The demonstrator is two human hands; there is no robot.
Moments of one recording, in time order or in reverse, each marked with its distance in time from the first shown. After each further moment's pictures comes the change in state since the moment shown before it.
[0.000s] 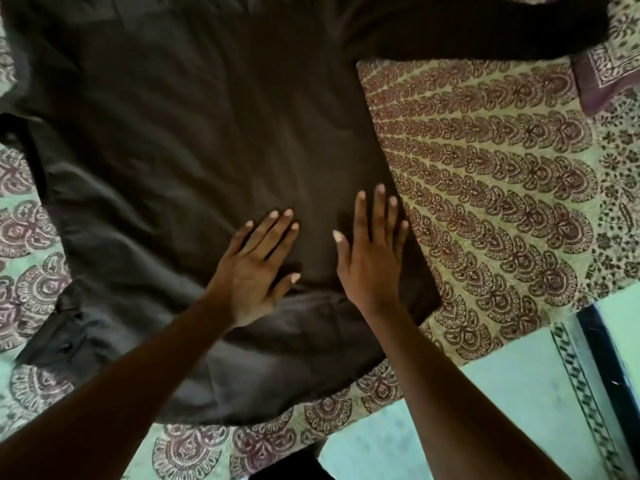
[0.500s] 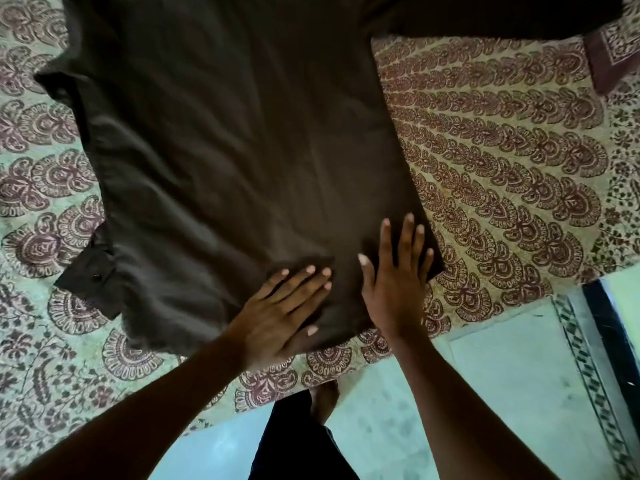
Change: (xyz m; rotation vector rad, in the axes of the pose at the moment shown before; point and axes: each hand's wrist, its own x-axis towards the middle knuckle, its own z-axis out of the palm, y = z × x) left_hand -0.113 0.084 0.021 -0.043 -0.056 0.230; right_hand -0.106 0.043 0.001 -0.035 -0.013 0.050
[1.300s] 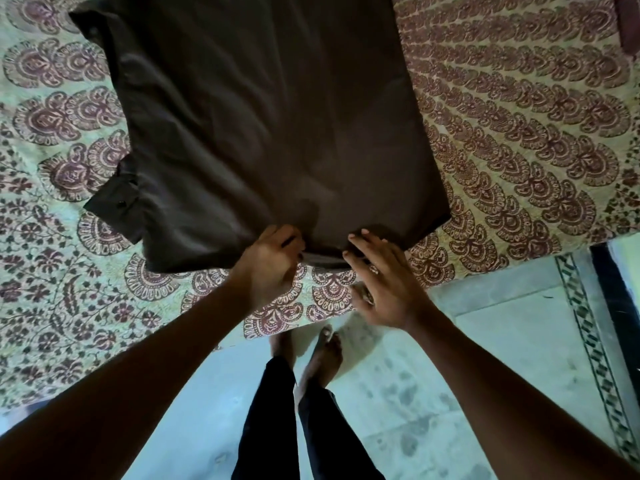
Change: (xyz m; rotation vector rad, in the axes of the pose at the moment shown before) left_hand -0.025 0.016 -0.009 -0.195 0.141 -0.192; right_hand -0.074 0.035 0.001 0.210 -0.020 -0.793
